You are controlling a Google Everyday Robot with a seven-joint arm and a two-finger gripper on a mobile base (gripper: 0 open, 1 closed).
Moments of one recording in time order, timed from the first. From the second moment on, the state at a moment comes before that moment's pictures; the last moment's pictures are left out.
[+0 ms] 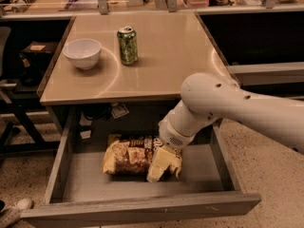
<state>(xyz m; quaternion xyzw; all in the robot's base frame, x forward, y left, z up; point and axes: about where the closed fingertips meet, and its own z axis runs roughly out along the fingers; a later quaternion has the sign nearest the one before) 0.461 -0.019 0.698 -0.61 0.76 0.17 0.16</state>
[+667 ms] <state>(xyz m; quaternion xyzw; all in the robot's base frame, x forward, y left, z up) 0.482 -0.014 0.662 -0.59 0.77 0.18 0.17</state>
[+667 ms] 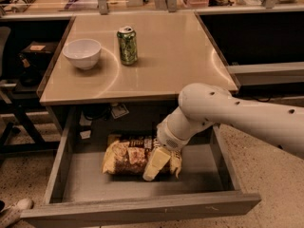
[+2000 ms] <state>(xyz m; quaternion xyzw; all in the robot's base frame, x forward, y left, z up) 0.497 -0.013 0.598 -0.57 0.78 0.21 0.15</state>
